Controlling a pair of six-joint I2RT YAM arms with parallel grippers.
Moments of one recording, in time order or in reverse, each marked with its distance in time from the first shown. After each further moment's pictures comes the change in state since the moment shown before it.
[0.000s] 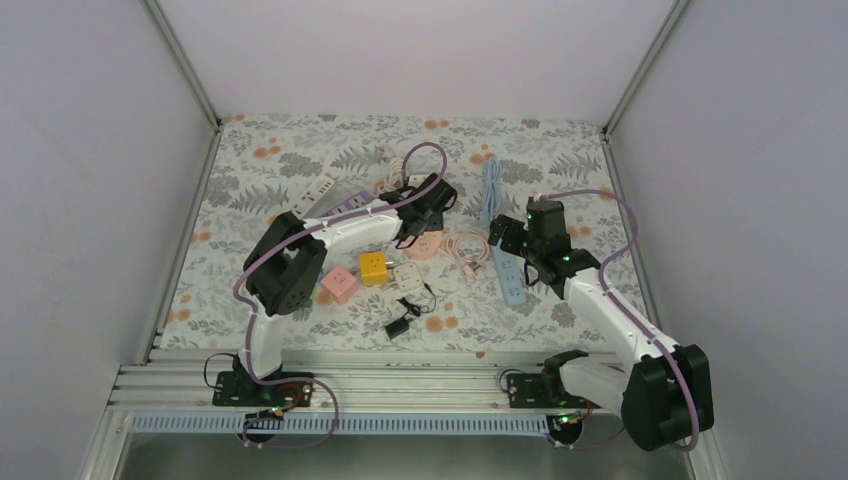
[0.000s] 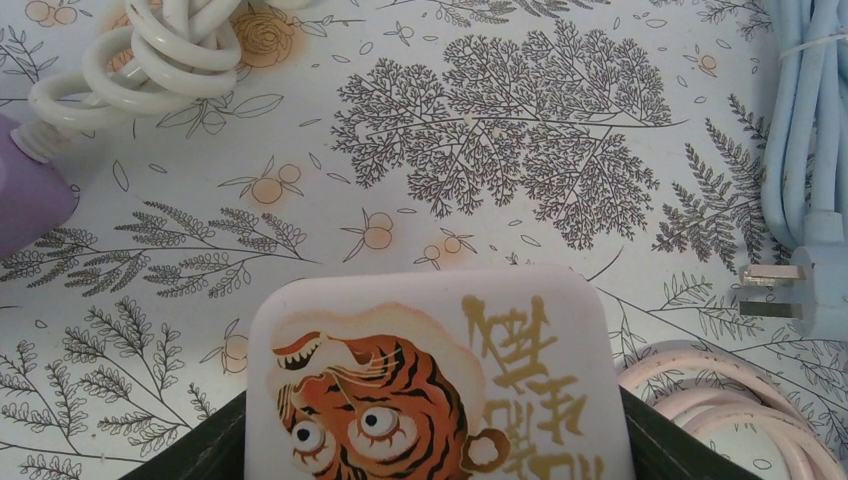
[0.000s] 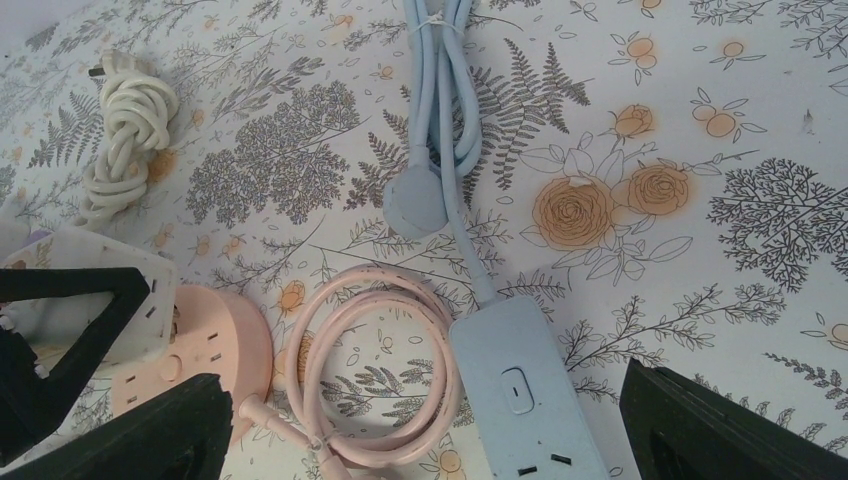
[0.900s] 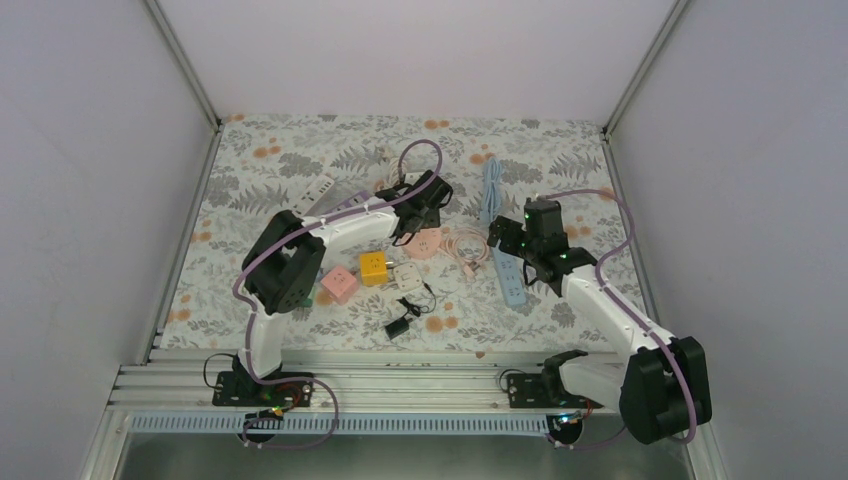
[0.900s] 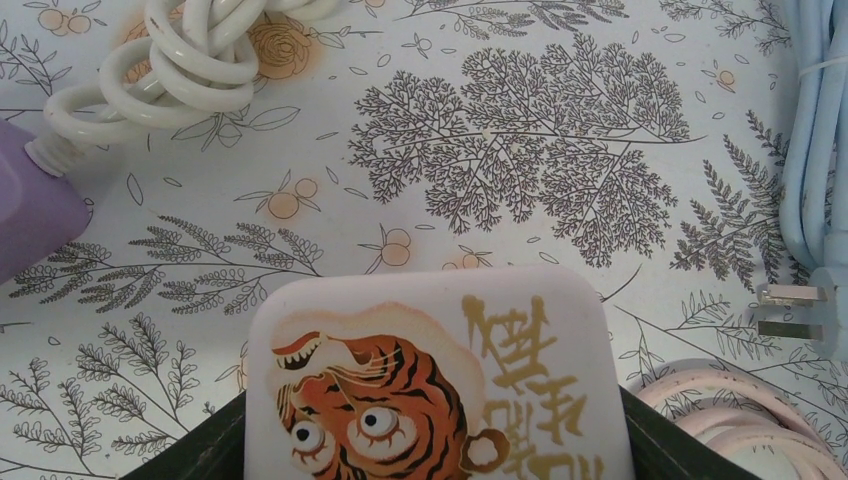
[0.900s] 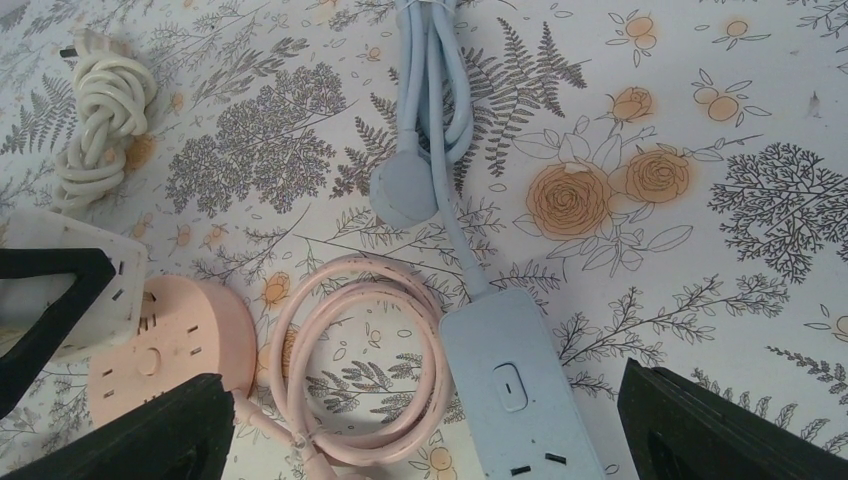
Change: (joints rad) left arm 0.022 0.003 -0.006 0.010 0.018 0.006; right arm 0.000 0.033 0.000 0.003 0.000 -0.004
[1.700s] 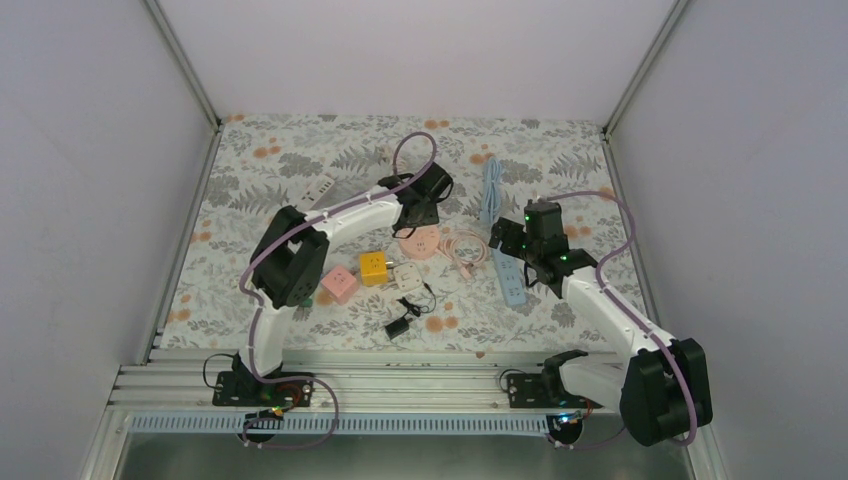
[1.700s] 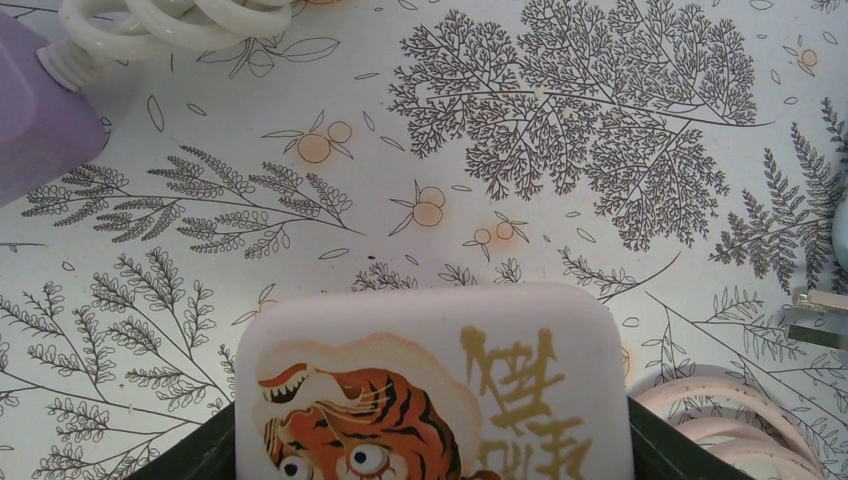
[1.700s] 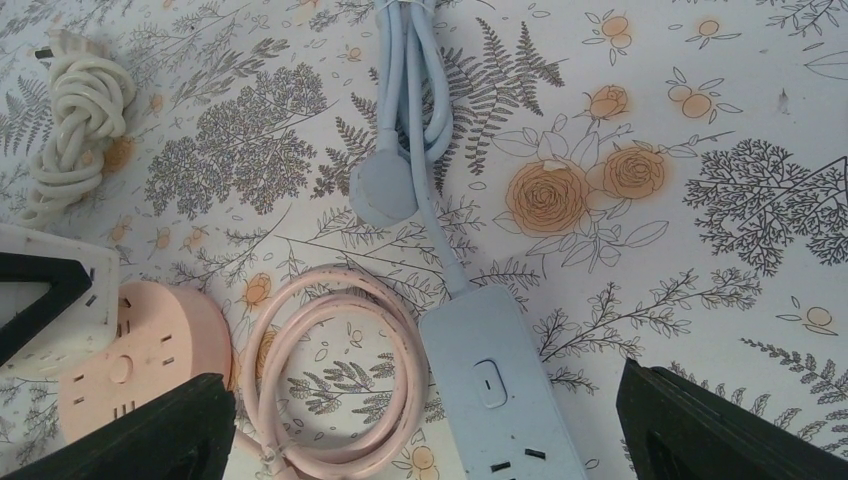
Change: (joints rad) left arm 0.030 0.061 0.141 -0.214 0.070 -0.117; right arm 0.000 -0.009 -0.013 -0.003 0.027 0.001
